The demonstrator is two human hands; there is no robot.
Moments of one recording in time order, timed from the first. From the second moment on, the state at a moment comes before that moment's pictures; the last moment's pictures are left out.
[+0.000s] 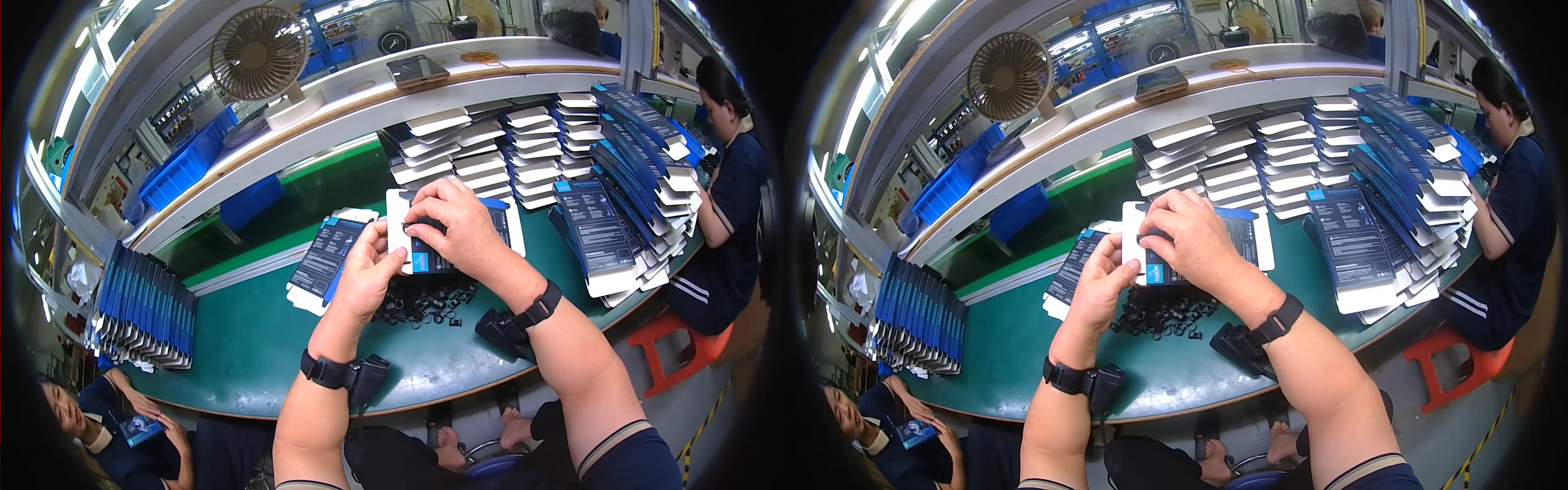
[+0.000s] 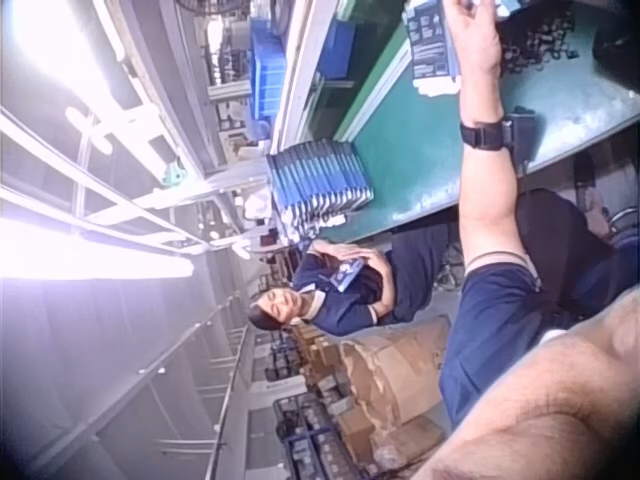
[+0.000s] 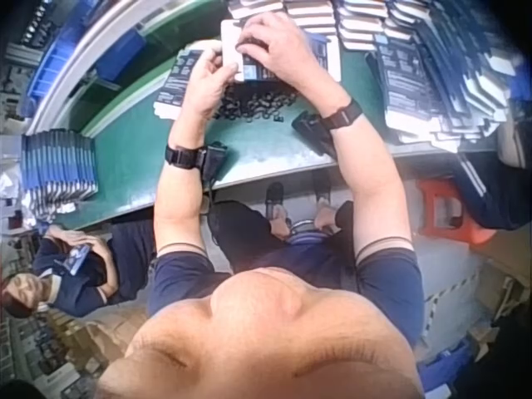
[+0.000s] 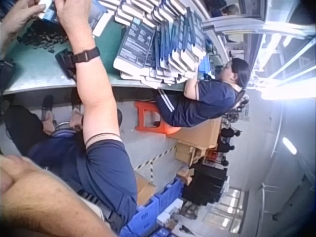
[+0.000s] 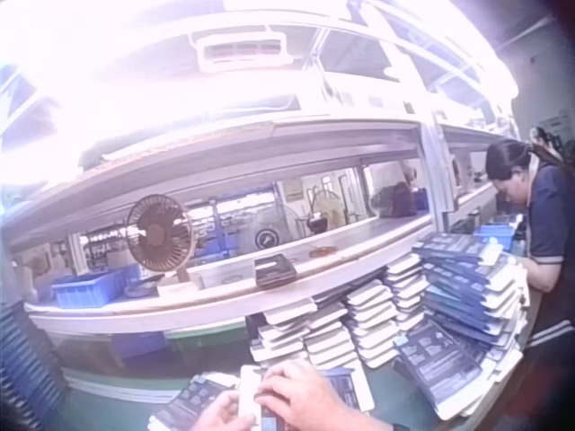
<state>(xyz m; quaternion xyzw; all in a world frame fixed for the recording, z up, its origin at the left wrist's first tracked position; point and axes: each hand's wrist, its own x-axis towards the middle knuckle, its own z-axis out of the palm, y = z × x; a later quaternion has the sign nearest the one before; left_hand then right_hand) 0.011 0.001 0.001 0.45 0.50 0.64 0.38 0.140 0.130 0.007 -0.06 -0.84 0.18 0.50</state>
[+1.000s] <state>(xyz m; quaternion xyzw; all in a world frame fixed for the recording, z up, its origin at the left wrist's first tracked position) 0.018 0.001 0.003 0.49 0.54 0.60 0.34 0.140 0.131 0.009 -0.05 -0.86 0.09 0.51</state>
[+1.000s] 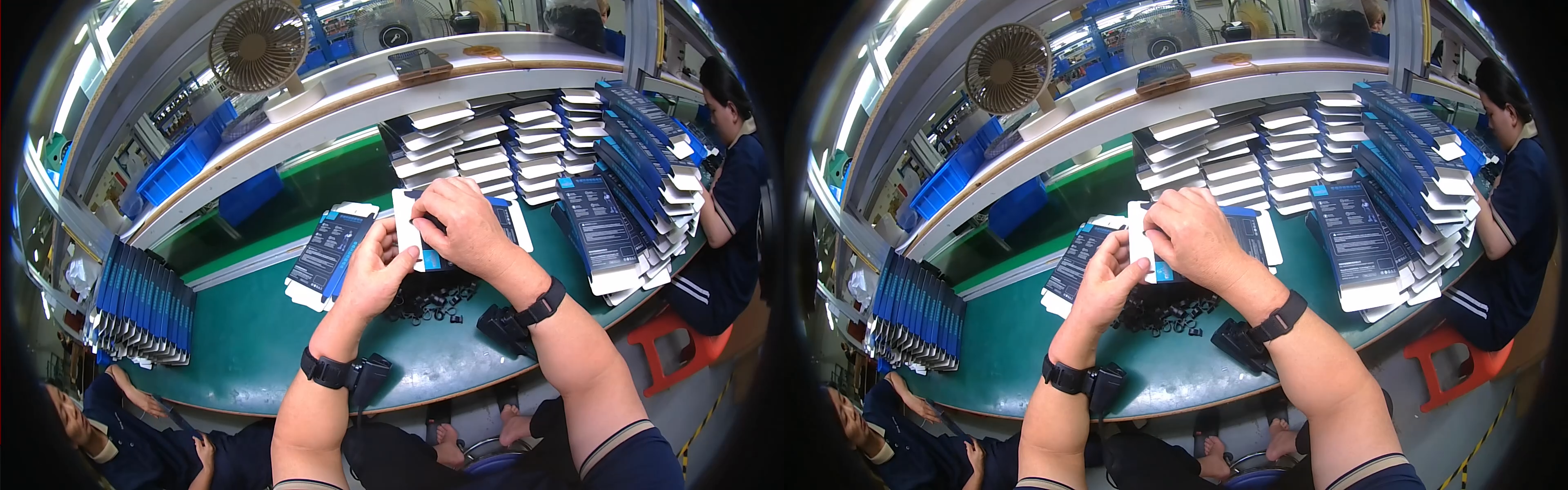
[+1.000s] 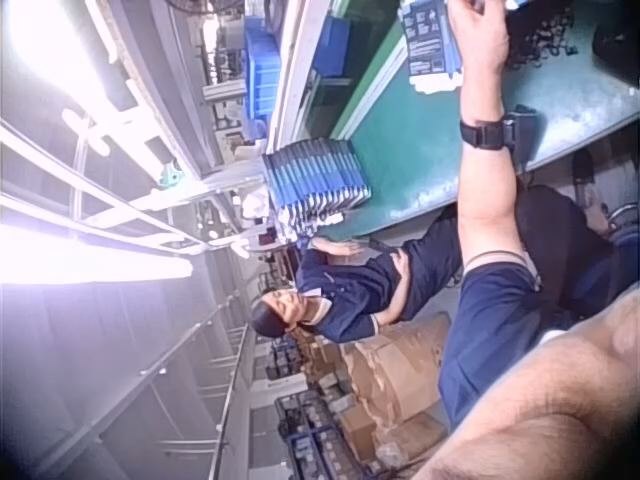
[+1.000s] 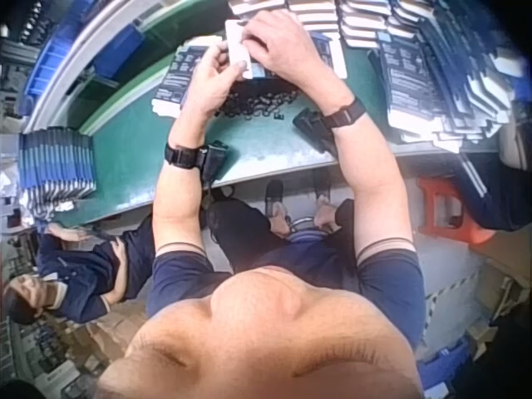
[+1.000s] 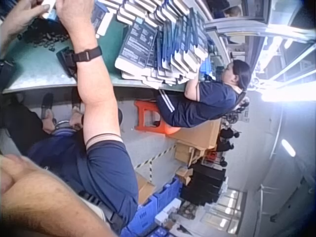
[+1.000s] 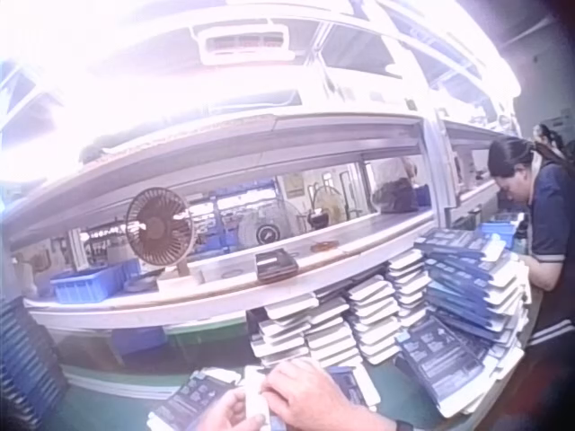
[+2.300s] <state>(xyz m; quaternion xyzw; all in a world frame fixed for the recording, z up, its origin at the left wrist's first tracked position) 0.017 0.008 -0.011 0.49 0.55 0.66 0.19 0.146 0.118 0.015 -0.03 -0.87 0.11 0.48</state>
